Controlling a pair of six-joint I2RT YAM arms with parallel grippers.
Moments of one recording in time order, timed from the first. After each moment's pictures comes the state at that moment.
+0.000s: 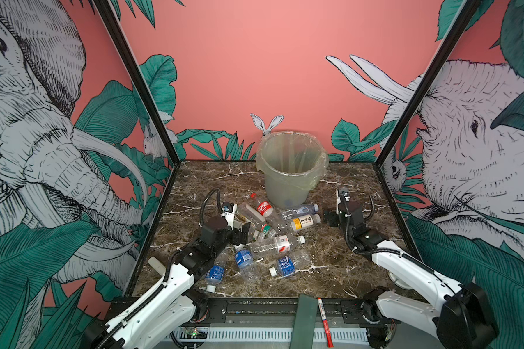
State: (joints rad) left arm -0.60 0.78 0.52 -0.27 -0.14 -0.22; right arm 0.50 1.09 0.63 -0.06 0.45 0.14
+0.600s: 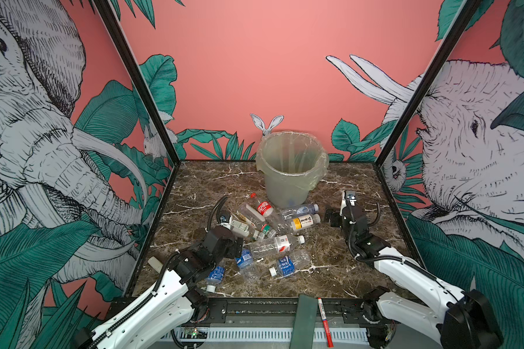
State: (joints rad) left arm -0.75 0.70 0.58 -0.66 -0.34 -0.38; right arm 0.50 1.05 0.57 0.04 0.49 0.21
